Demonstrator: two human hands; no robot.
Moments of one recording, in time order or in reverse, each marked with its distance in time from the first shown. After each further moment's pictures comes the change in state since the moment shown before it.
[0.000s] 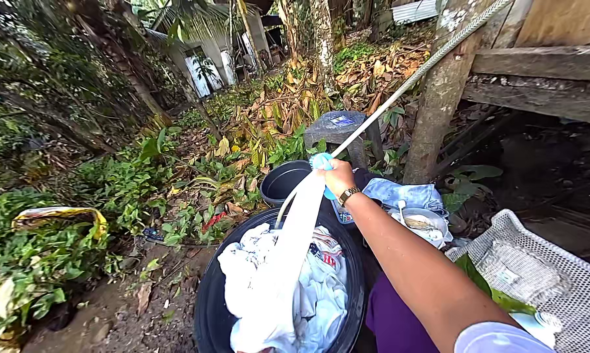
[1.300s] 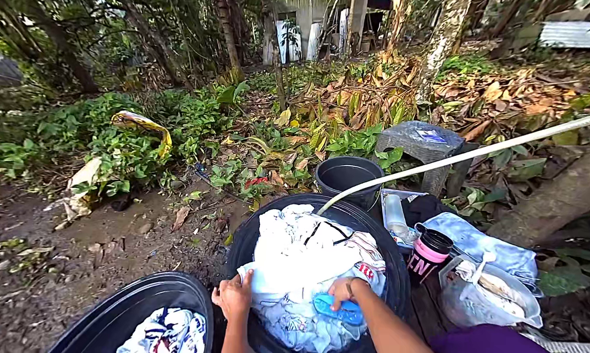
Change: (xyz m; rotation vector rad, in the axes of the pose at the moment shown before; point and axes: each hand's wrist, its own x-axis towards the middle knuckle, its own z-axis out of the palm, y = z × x) left_hand 0.048 0.004 -0.069 1.152 0.907 -0.239; right_hand -0.126 0.198 0.138 -1.153 -1.642 0.177
